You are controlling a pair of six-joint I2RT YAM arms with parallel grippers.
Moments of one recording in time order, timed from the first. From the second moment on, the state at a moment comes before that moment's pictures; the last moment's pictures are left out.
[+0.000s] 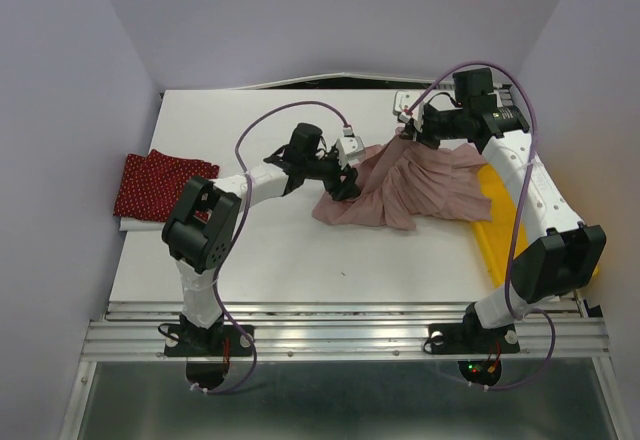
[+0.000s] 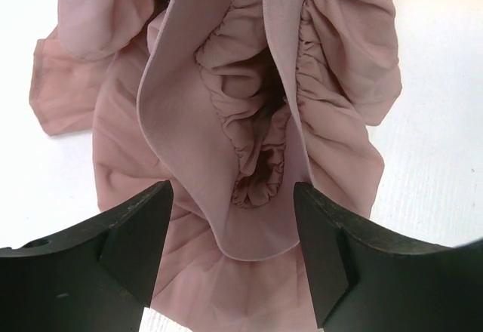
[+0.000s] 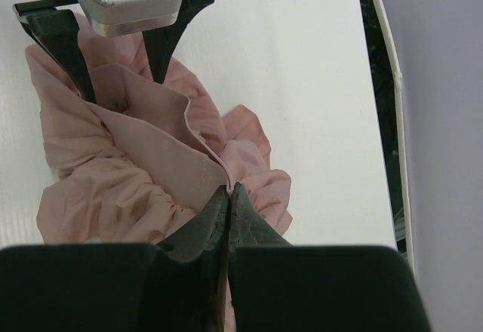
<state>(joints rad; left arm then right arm) -0.58 1.89 1.24 0.06 0.70 0.33 0.20 1.56 1.62 -0.81 -0.71 -1.09</state>
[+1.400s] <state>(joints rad) -0.55 1.97 1.33 0.08 0.68 0.21 0.19 1.54 1.62 -0.81 -0.70 -1.08</state>
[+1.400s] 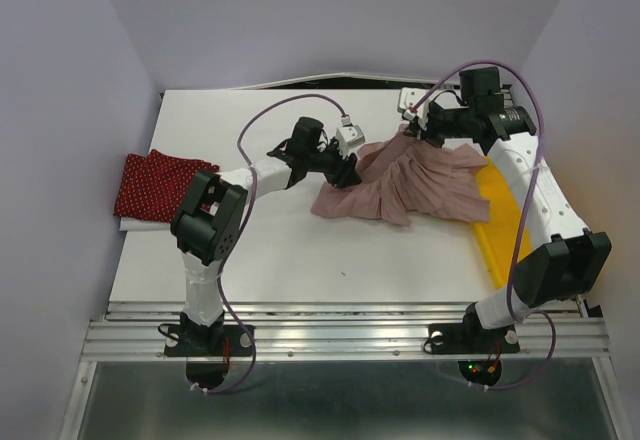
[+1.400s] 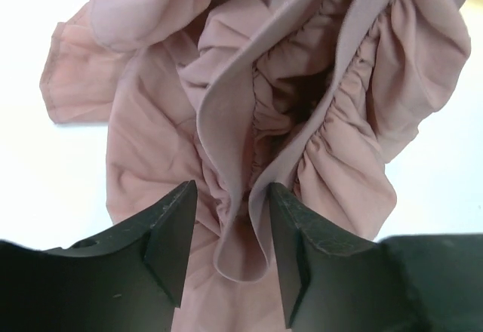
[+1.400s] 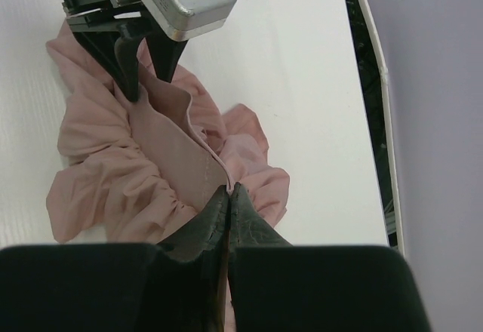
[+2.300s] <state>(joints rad) -0.25 1.68 1.78 -0.30 0.44 0.40 0.19 1.58 1.72 -0.40 -0.62 -0.72</state>
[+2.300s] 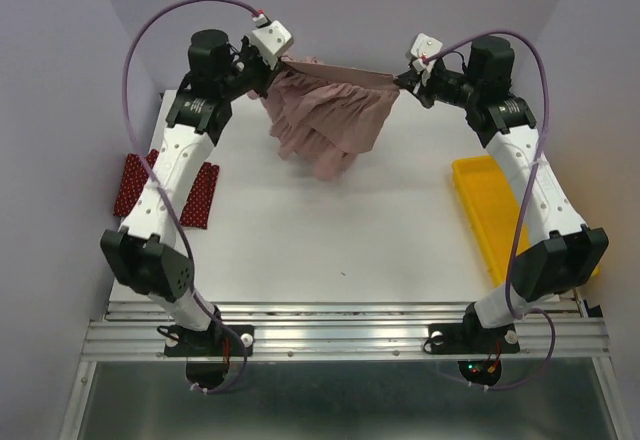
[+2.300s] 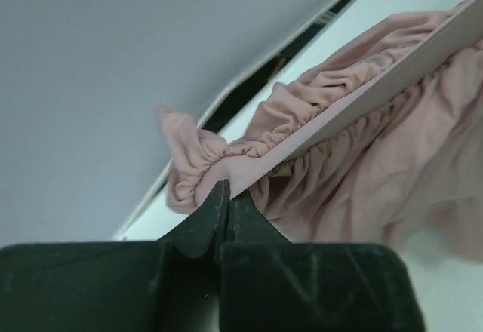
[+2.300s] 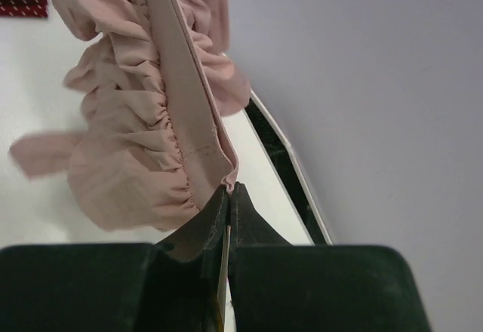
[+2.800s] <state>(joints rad) -0.50 1.35 1.47 -0.69 0.74 0.46 0.33 1.45 1.55 -0.39 -0.81 -0.35</state>
